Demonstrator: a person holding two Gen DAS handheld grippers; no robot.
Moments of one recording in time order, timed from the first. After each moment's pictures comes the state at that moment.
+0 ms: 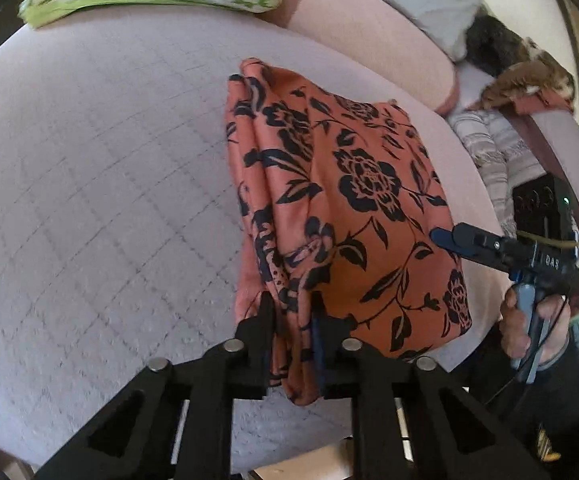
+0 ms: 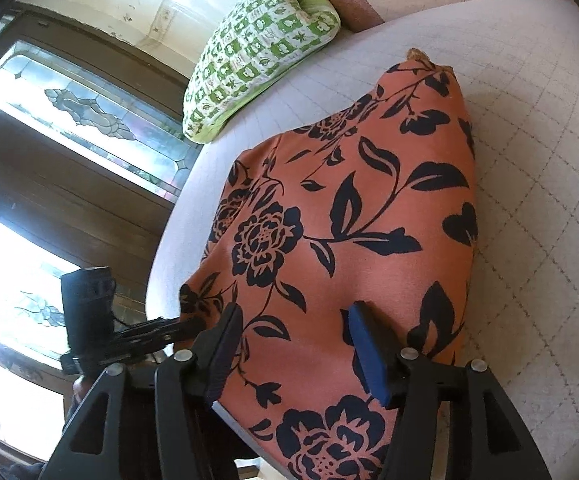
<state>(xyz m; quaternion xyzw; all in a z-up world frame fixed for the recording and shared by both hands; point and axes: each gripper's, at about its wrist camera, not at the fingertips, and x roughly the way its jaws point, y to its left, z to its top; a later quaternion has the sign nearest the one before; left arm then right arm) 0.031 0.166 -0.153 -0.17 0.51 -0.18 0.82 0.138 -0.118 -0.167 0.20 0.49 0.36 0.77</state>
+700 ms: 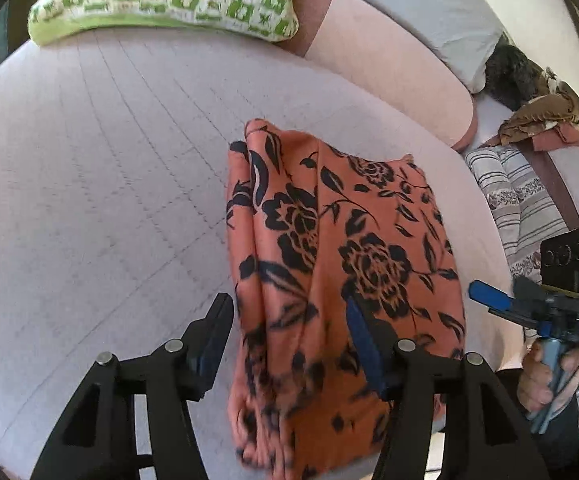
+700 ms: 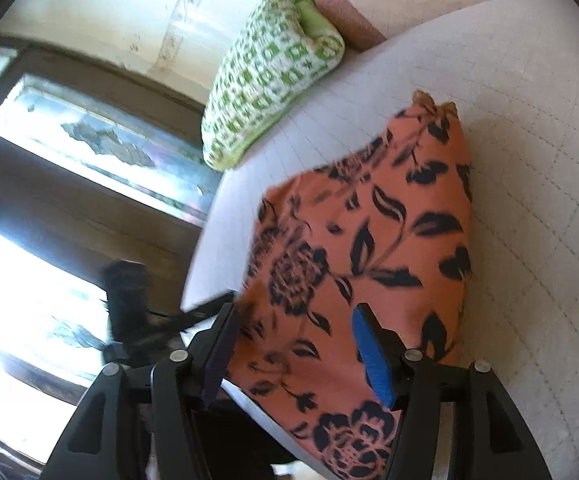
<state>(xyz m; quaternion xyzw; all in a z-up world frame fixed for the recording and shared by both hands) 0.081 0.157 -0.135 -0.18 0.49 -0.13 0.84 0.155 -0.139 -0.135 0.27 0.47 0.38 0.75</state>
